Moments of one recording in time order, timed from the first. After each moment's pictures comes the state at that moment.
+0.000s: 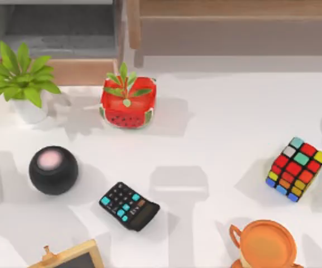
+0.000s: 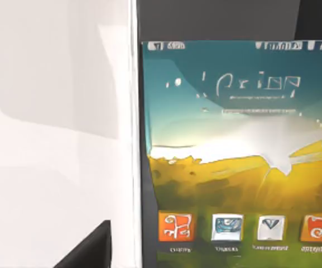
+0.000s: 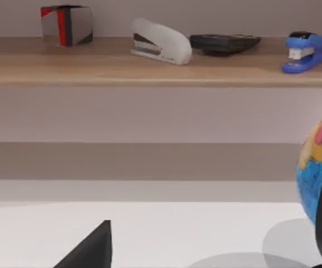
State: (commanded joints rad) left arm 0.44 1.89 1.22 -0.86 0.00 0.57; right arm 0.00 0.00 0.00 0.00 0.00 0.00
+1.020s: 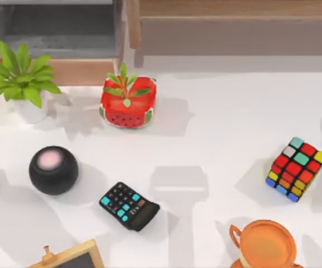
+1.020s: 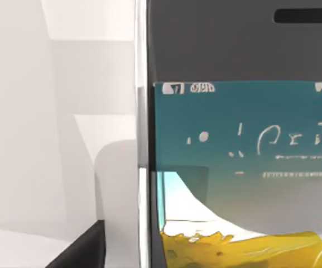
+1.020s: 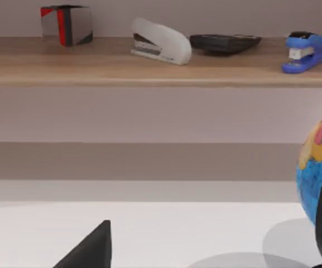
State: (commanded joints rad) left arm 0.45 1.99 1.18 -0.73 0.00 0.58; right arm 0.00 0.00 0.00 0.00 0.00 0.00
